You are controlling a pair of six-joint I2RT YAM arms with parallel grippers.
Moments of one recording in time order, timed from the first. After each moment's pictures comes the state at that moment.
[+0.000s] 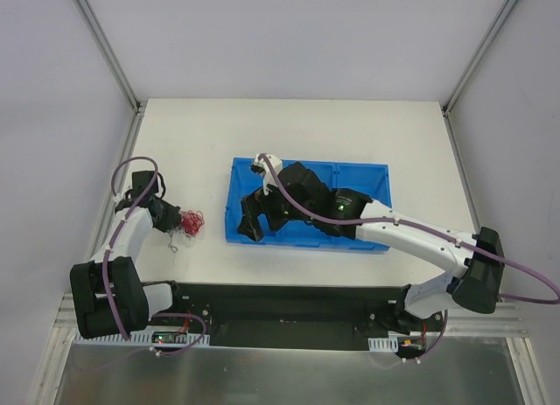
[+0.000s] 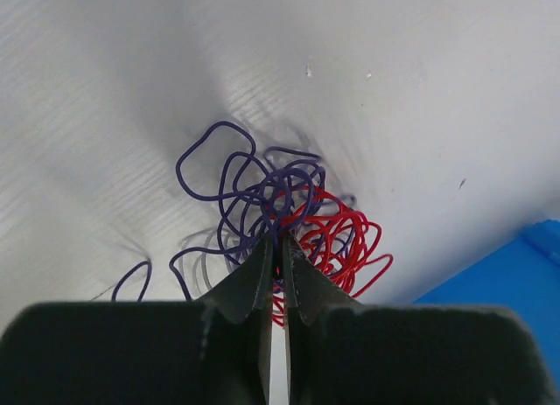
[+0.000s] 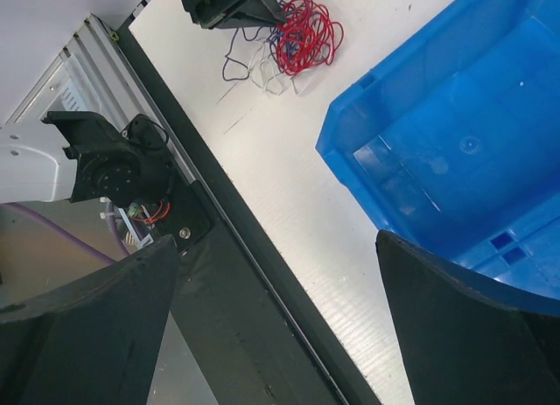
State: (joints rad) left arm 0.18 1.19 0.65 -0.58 -0.03 -0.92; right arm 1.12 1.46 1.31 -0.40 -0.09 0.40
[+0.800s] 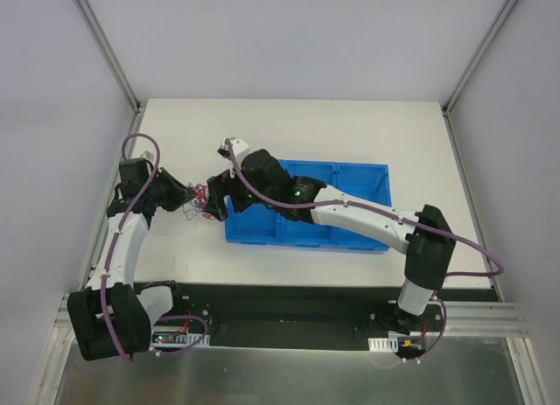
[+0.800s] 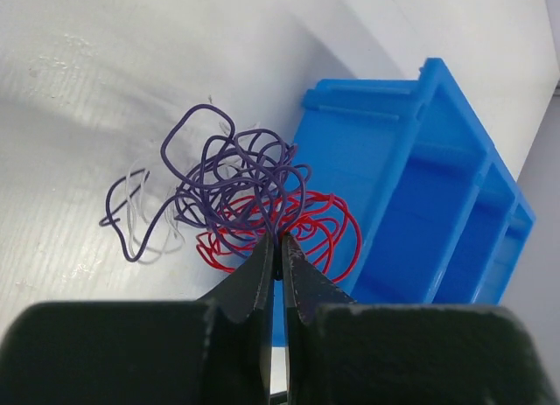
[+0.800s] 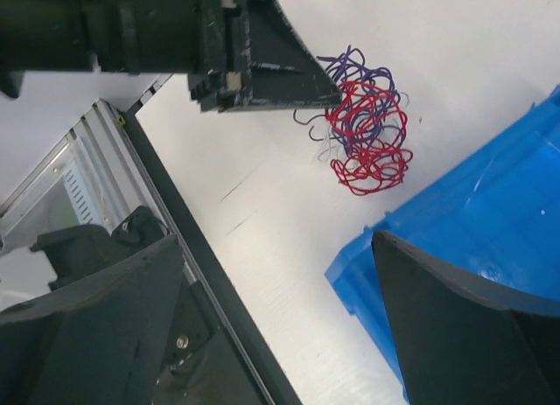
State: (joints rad) left arm 0.18 1.08 0.73 -0.43 0.42 -0.71; right arm 1.11 1.72 1.50 -0.21 -0.06 0.40
